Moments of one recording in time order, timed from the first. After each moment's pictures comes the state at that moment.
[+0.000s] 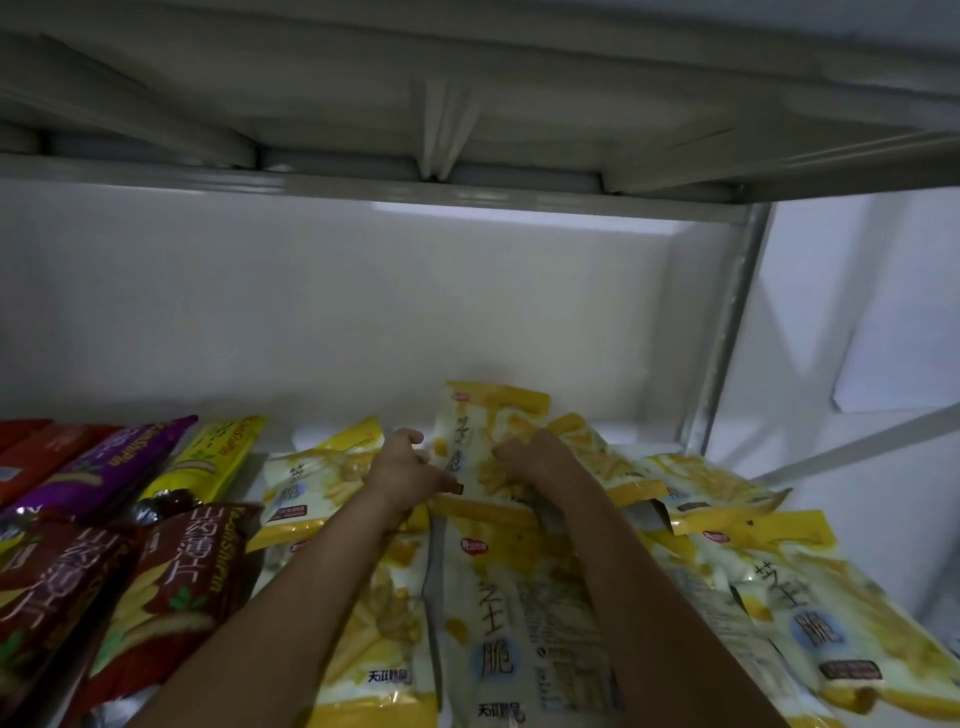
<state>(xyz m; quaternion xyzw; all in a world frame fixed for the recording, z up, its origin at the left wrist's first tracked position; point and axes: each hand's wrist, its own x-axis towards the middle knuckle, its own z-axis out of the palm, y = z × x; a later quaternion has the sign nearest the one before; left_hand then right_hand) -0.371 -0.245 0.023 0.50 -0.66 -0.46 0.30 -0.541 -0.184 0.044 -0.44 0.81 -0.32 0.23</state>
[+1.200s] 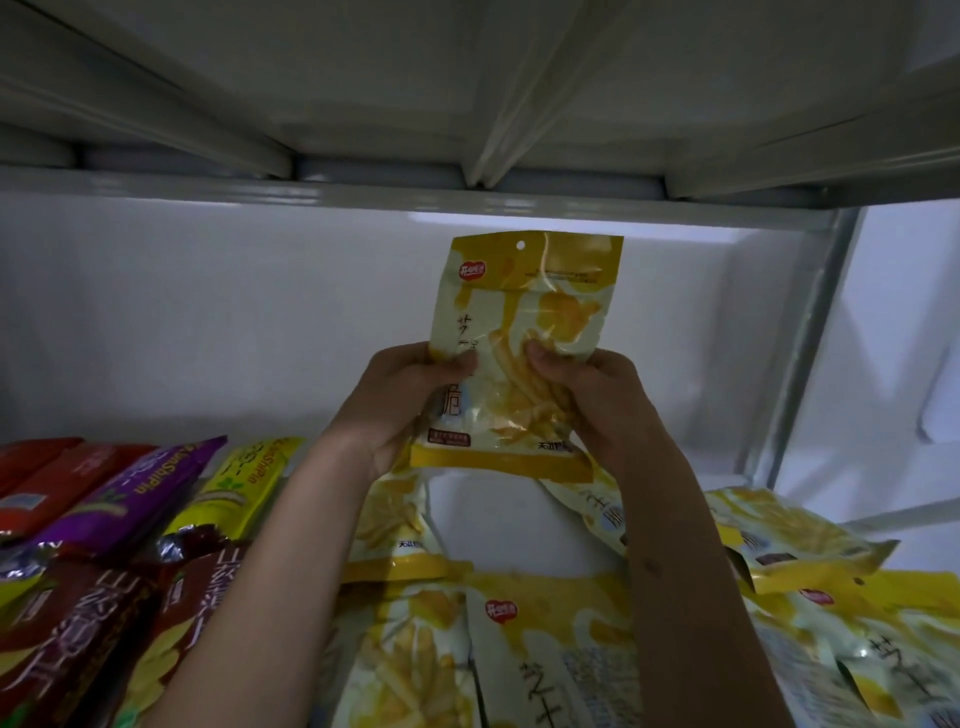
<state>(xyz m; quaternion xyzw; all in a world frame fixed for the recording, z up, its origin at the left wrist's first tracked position) -0.327 -0.242 0.135 0.24 -0.60 -0.62 0.44 -0.520 -0.173 0.130 -0.44 0.45 -0.69 0.36</state>
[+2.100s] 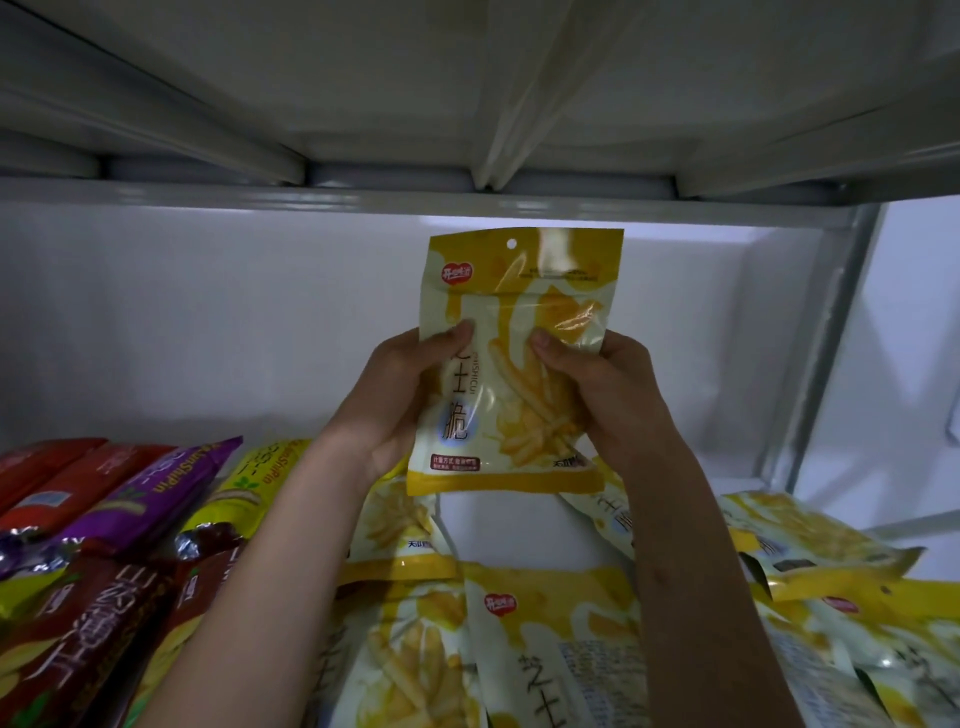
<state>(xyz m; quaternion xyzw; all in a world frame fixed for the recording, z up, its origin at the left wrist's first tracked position) -0.320 -0.234 0.140 0.17 -0.56 -0.67 0.45 -0.506 -0.165 0.140 -0.45 0.43 -0.71 0.32</state>
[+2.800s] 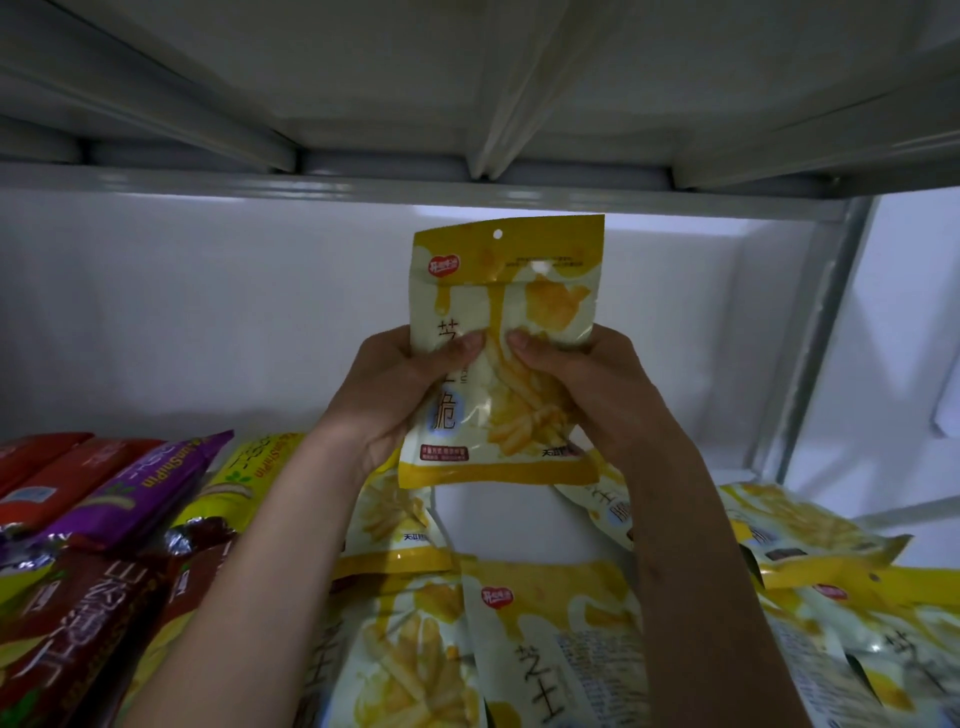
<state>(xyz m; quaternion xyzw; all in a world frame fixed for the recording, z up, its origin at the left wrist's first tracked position) -0.321 -0.234 0.136 0.19 -0.58 -0.62 0.49 -0.501 -0.159 0.143 -0.50 0.46 -0.65 0.32</state>
